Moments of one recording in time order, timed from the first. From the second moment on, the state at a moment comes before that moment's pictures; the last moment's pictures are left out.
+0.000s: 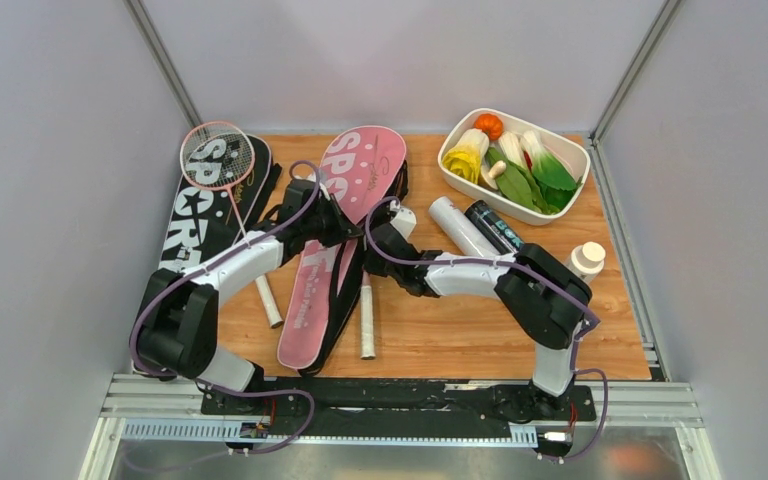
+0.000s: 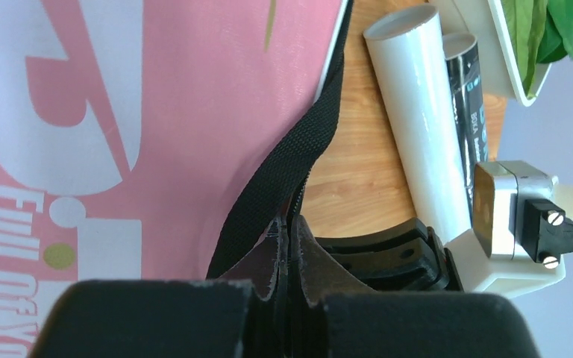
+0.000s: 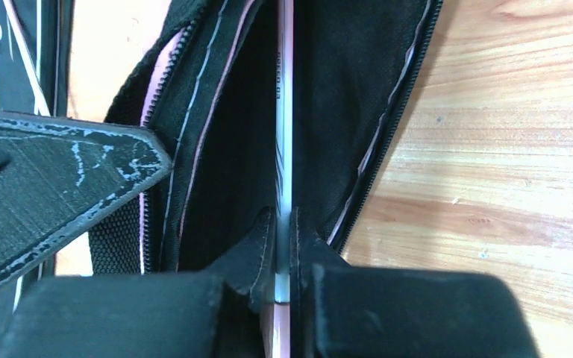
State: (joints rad) left arm -0.41 1.48 0.90 -0.08 0.26 -0.78; right arm 0.92 1.86 1.08 0.13 0.30 0.95
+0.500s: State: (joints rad) left arm -0.37 1.39 0.79 0.08 0.26 -0.98; right arm 0.88 1.92 1.03 0.31 0.30 1.06
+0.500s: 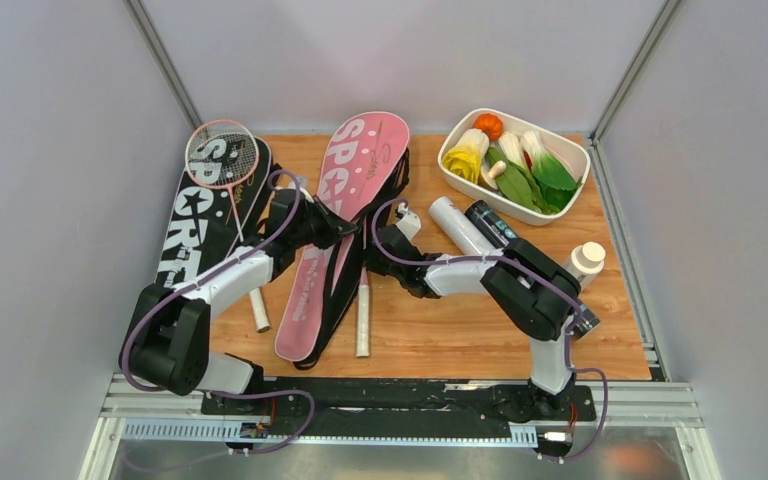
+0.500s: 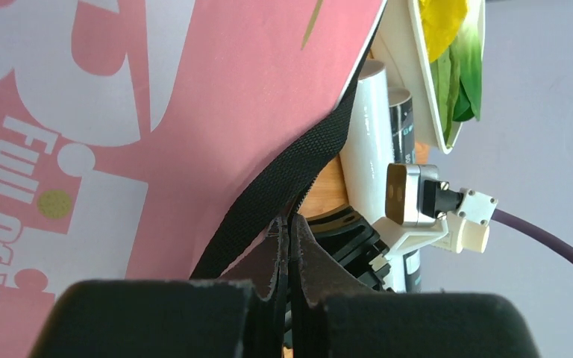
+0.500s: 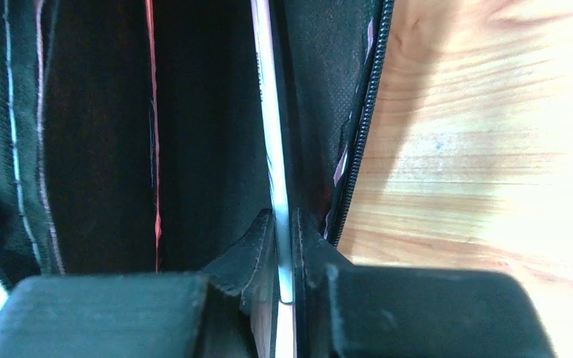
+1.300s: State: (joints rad) left arm -0.36 1.41 0.71 0.01 0.26 -0.93; right arm 0.84 1.75 0.79 0.42 -0.19 0.96
